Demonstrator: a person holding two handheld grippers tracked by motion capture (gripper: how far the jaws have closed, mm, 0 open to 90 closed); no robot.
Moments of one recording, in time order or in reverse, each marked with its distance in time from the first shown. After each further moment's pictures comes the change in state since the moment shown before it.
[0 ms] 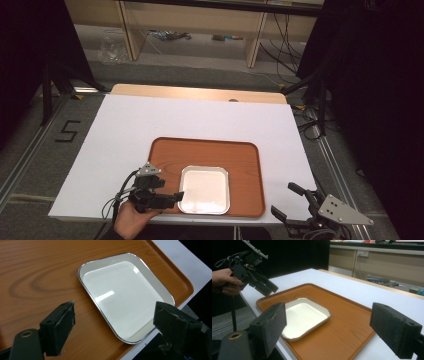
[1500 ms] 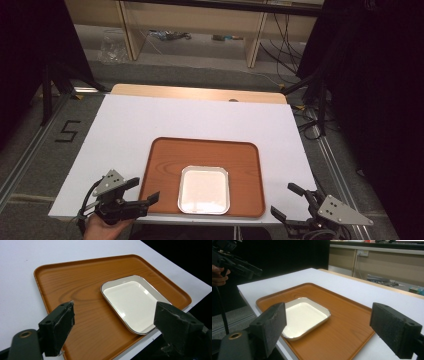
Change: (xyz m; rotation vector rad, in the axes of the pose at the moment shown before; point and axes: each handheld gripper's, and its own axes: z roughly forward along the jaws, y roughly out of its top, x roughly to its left) left arm 0.008 -0.026 -0.070 -0.213 0.081 0.064; right arm 0.001 0.000 0.000 0.018 0.012 -0.004
